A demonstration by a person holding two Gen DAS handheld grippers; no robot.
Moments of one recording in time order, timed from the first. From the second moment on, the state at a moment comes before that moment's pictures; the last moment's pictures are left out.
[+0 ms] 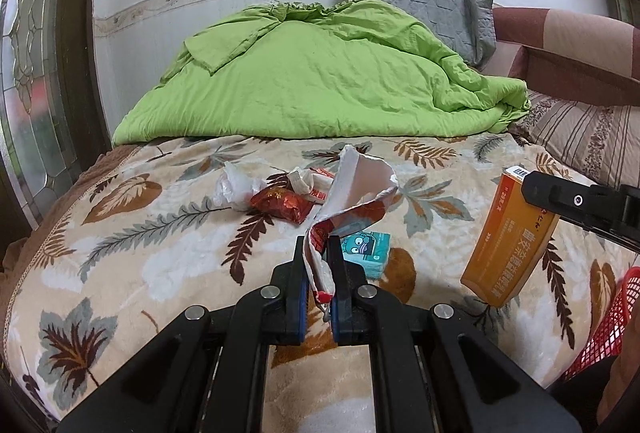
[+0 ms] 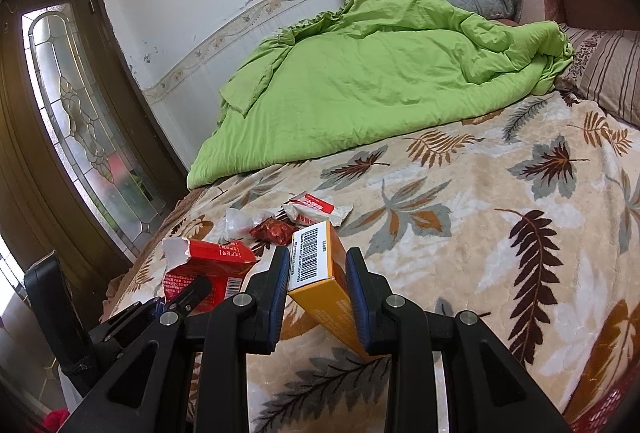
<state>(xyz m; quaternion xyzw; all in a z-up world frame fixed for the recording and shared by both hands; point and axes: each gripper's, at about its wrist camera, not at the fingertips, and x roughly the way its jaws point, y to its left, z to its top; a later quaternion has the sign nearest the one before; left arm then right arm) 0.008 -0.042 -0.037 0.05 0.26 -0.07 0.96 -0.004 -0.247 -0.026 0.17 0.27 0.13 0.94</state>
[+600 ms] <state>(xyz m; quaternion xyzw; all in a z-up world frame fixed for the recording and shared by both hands) 0.008 -0.045 -0.037 0.05 0.26 -0.07 0.96 -0.004 -0.247 -0.025 0.17 0.27 0.13 0.94</state>
